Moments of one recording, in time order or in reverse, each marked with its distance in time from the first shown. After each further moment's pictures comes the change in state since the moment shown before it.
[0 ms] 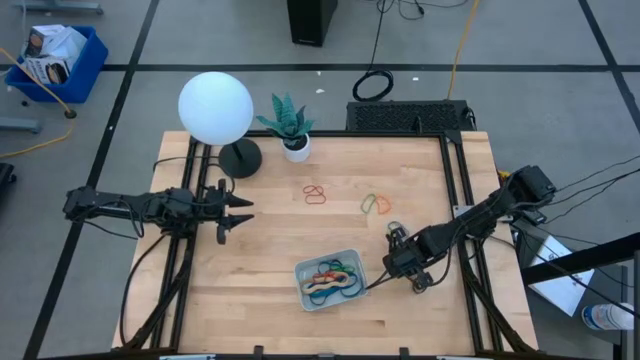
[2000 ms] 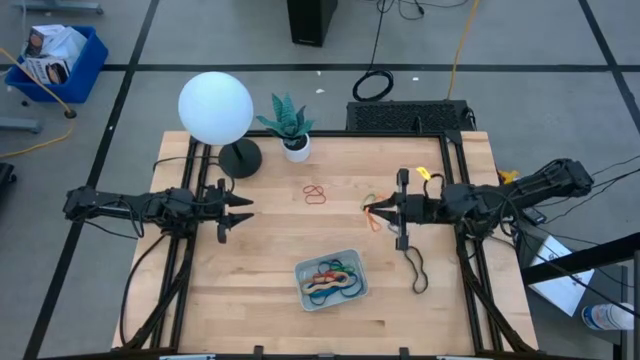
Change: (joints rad) left arm 0.000 0.000 0.000 0.002 -0.025 -0.018; right arm -0.178 -0.522 0.041 0.875 0.295 -0.182
